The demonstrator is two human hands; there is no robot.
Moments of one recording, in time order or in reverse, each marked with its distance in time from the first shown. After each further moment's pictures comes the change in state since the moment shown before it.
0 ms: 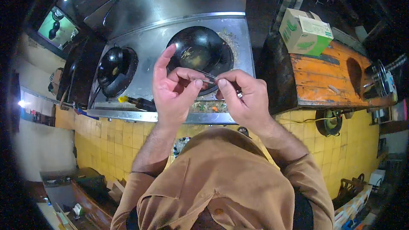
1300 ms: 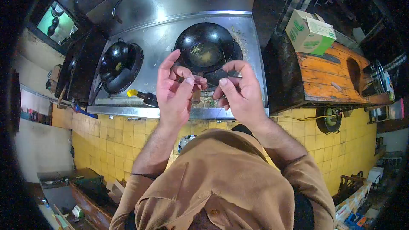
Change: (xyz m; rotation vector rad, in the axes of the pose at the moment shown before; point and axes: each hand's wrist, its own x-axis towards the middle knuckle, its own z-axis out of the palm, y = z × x) left_hand -0.035 0.027 -0.070 -0.120 0.119 -0.101; right_hand -0.016 -0.012 0.082 0.333 -0.027 0.383
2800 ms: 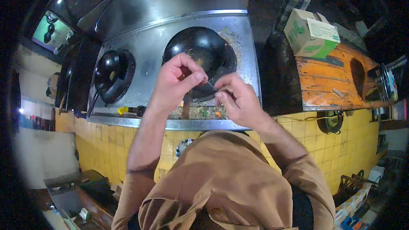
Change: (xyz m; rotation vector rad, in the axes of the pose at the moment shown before) left_hand 0.119 -0.048 0.016 0.192 -0.308 -0.288; right_hand 0.074 0.032 -0.084 -0.276 -0.161 -0.188
